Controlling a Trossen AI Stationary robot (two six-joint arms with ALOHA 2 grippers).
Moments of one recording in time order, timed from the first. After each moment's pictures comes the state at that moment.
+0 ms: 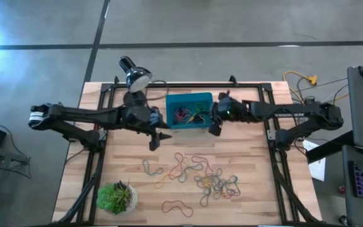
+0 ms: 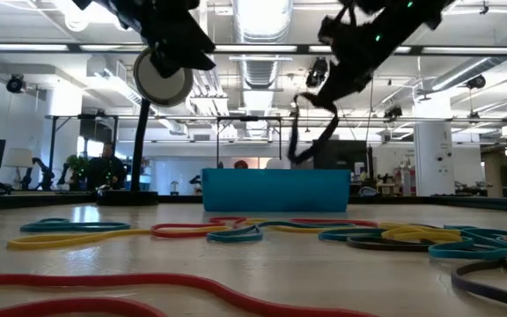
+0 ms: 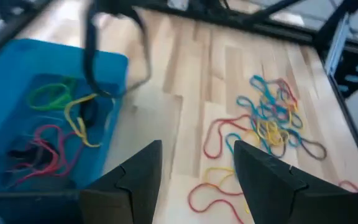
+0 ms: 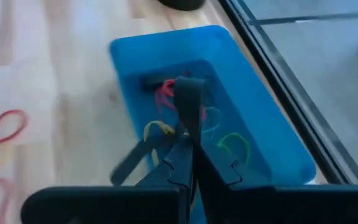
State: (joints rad) left arm 0.02 1.20 0.93 -0.26 0.02 -0.20; right arm -0.18 1.33 0.93 -0.31 0.22 -0.01
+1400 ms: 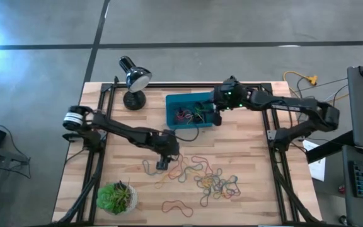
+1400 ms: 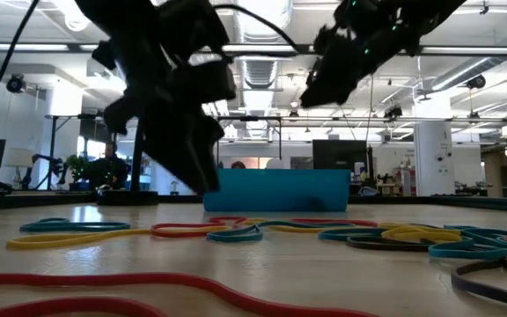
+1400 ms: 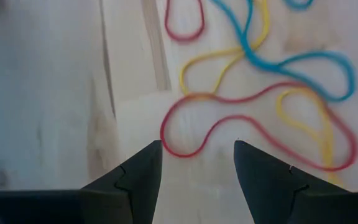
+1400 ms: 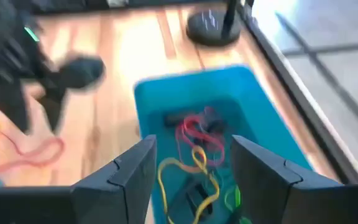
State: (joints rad) left arm -0.11 1.69 0.95 -0.22 0.02 0.07; right arm -0.41 1.35 0.93 -0.17 -0.22 -0.12
